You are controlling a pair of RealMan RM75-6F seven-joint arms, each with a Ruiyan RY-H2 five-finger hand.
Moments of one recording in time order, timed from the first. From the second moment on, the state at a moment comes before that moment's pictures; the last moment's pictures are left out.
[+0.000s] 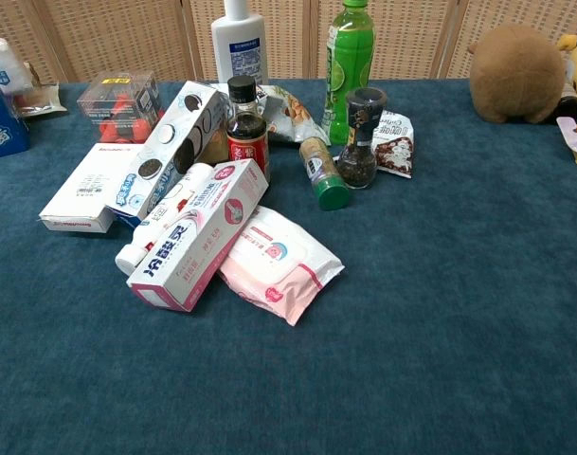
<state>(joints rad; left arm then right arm) 0.12 -0.55 0.10 -2.08 1.72 1.69 -0.15 0.04 -1.08 0.05 -1.74 -1.62 1.58 0.16</state>
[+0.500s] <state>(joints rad) 0.12 -0.55 0.10 -2.08 1.72 1.69 -0.16 0.05 -1.08 0.04 -1.75 -1.62 1.56 0.18</state>
